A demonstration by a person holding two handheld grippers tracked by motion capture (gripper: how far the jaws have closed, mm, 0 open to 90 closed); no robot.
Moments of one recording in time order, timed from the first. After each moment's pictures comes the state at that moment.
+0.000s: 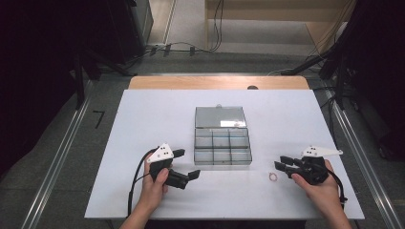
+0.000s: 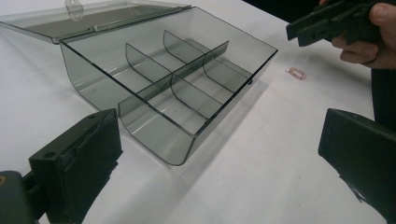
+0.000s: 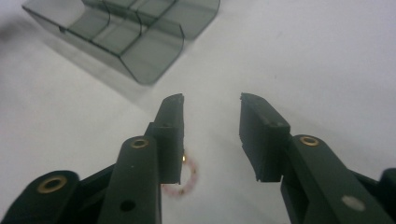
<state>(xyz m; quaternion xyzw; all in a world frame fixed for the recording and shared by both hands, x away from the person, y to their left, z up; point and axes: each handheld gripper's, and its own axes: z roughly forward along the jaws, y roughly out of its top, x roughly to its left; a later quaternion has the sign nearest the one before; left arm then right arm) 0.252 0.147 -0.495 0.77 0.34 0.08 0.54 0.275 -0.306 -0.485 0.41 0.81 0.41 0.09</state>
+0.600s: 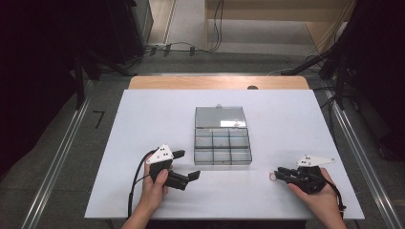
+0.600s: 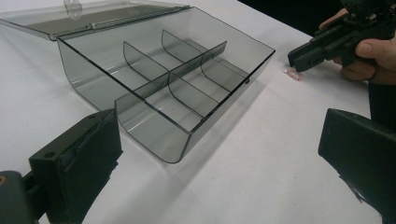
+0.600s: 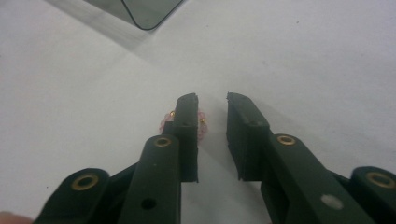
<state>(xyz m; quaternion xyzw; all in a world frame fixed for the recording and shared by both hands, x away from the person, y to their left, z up) 0.250 0.148 -0.496 0.76 0.34 0.07 0.54 0.264 -0.303 -0.503 0.40 0.83 0.37 0.08</state>
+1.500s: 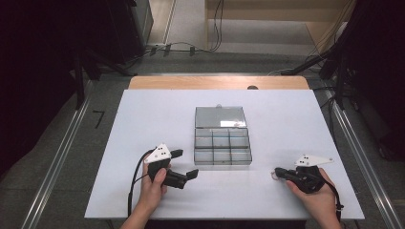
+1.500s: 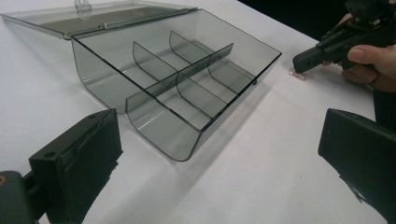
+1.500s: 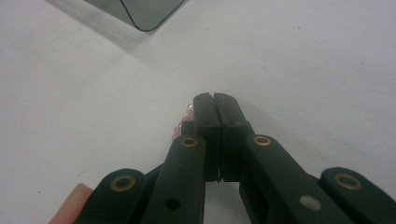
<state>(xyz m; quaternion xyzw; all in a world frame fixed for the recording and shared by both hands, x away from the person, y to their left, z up) 0.251 0.152 -0.497 0.76 0.35 0.08 0.54 0.264 -0.300 -0.503 0.39 0.84 0.37 0.09</state>
